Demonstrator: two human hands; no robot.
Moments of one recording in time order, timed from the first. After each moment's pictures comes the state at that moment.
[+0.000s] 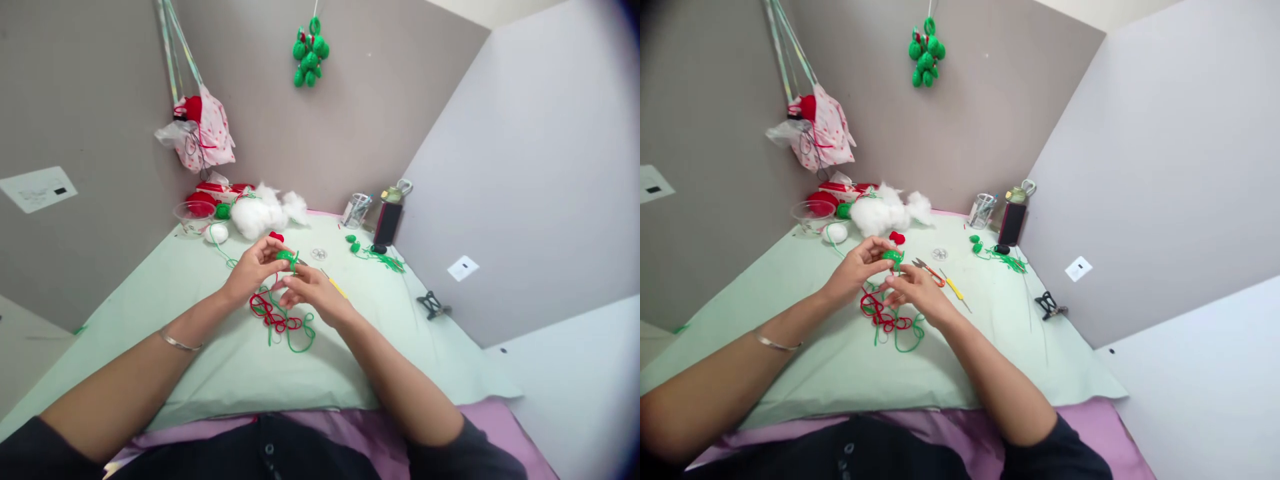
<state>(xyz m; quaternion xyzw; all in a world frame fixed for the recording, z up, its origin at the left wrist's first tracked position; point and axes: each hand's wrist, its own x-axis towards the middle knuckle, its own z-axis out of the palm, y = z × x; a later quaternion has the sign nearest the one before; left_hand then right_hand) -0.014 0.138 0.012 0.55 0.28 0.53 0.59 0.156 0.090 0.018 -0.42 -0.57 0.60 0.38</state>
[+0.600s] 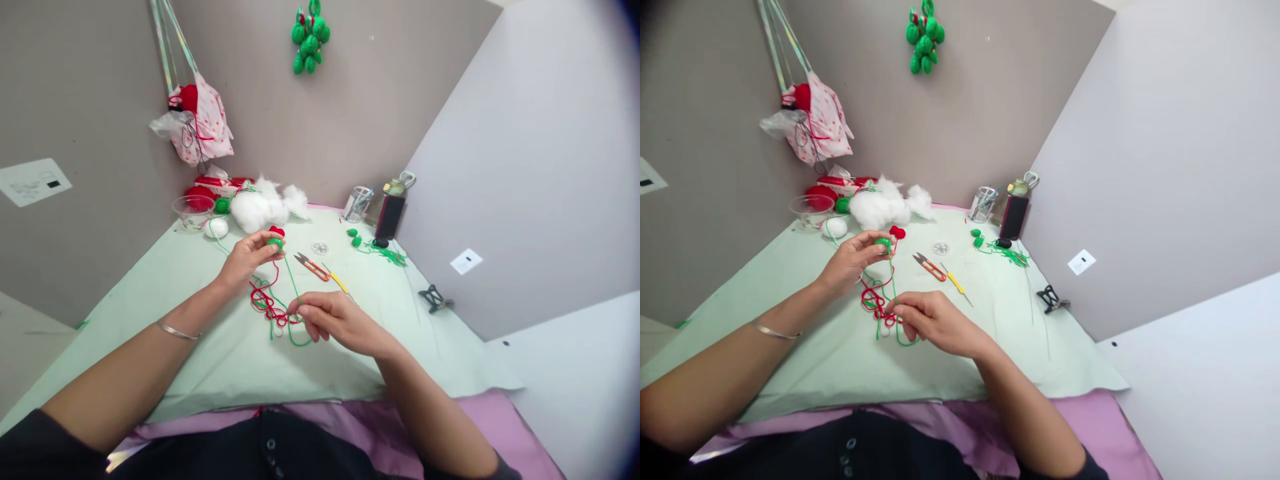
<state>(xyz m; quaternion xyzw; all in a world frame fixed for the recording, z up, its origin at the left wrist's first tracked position) -0.019 0.149 0.005 0.52 0.30 0.54 0.59 0.188 0.035 0.045 -0.40 -0.73 0.49 0.24</state>
